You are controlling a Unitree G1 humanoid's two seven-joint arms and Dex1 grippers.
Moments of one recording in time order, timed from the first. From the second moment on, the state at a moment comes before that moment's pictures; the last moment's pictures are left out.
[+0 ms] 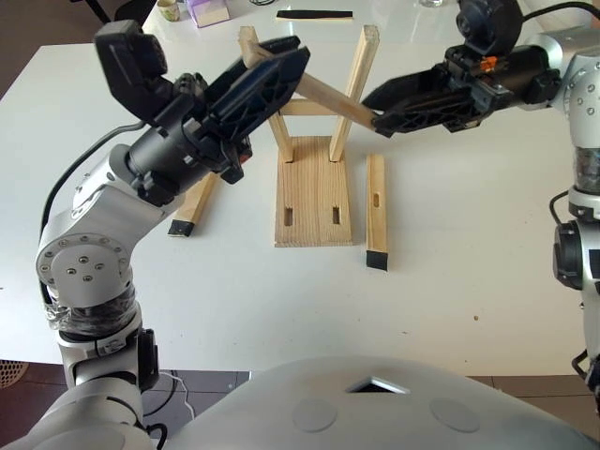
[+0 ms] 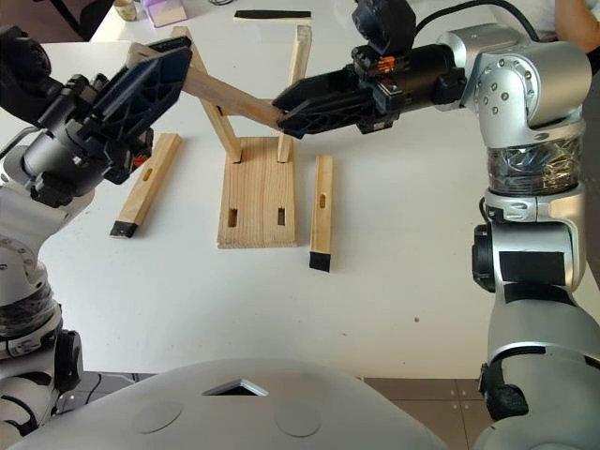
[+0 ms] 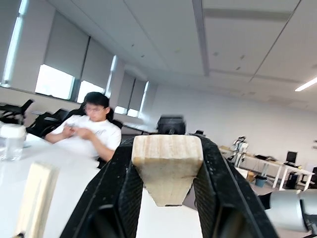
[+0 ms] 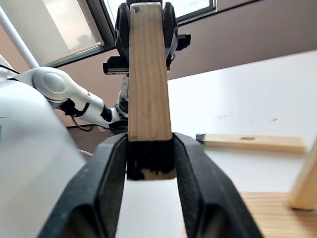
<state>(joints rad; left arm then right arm) -0.26 0.54 0.20 -0.60 -1.43 0.62 -0.42 -0.92 -0.65 0.11 0.12 0.73 0.89 1.46</state>
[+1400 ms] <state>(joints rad) -0.44 0.81 0.23 0.66 -0.41 -0.04 -1.18 -0.59 -0.51 -0.01 0.12 0.43 0.44 1.00</state>
